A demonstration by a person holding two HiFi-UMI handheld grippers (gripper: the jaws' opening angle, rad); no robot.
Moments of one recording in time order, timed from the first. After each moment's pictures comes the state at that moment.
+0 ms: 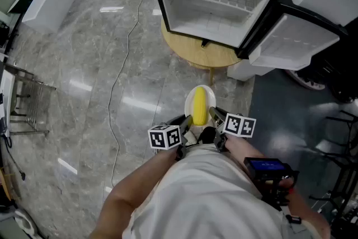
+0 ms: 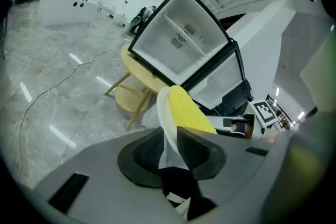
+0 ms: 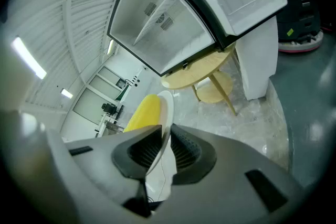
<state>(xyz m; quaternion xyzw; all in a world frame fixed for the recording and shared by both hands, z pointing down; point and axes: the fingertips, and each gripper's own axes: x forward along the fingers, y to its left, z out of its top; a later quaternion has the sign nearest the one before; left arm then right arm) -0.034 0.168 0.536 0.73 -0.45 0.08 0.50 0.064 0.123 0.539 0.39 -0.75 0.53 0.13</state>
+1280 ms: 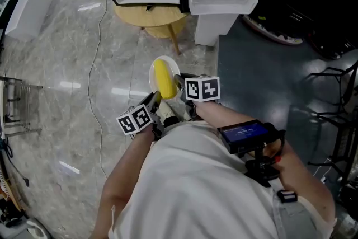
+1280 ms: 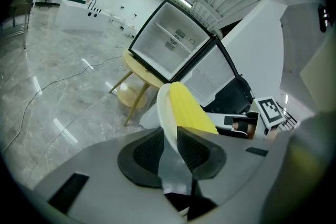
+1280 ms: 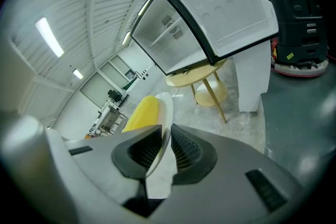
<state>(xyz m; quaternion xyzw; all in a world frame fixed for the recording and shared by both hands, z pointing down) 0.097 0.288 0.512 0.70 -0.52 0.03 0.49 0.184 0.223 0.507 0.36 -0.80 0.45 0.17</state>
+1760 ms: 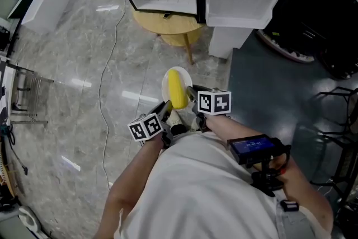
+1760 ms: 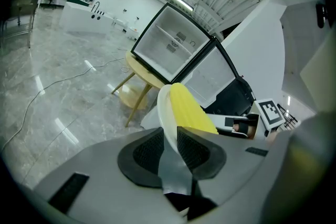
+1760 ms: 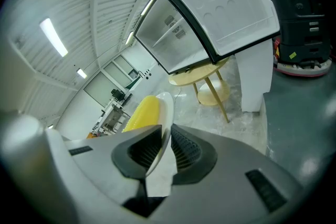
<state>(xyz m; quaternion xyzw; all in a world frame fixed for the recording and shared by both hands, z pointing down) 0.097 0.300 0.516 0.69 -0.53 0.02 0.49 0.186 0.232 0.511 0.34 -0.81 0.45 0.17</state>
